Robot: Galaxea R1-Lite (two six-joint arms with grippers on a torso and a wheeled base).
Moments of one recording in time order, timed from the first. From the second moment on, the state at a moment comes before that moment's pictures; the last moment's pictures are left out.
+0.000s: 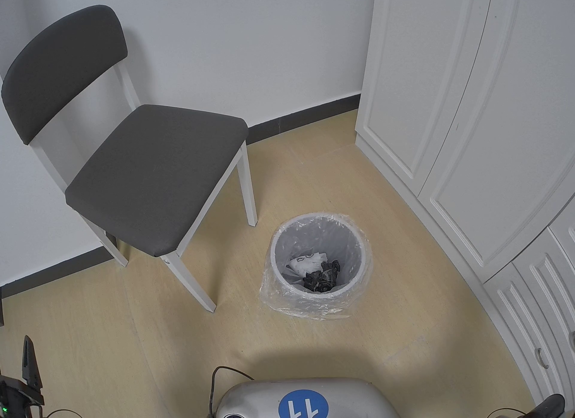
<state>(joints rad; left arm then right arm) -0.01 0.01 -0.02 -0.08 0.36 -0.02 0.00 0.01 -0.02 -0.44 -0.39 0.05</state>
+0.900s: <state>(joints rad) -0.01 0.01 -0.02 -0.07 0.18 0.02 0.00 0.01 -0.02 -0.07 -0.40 -0.01</state>
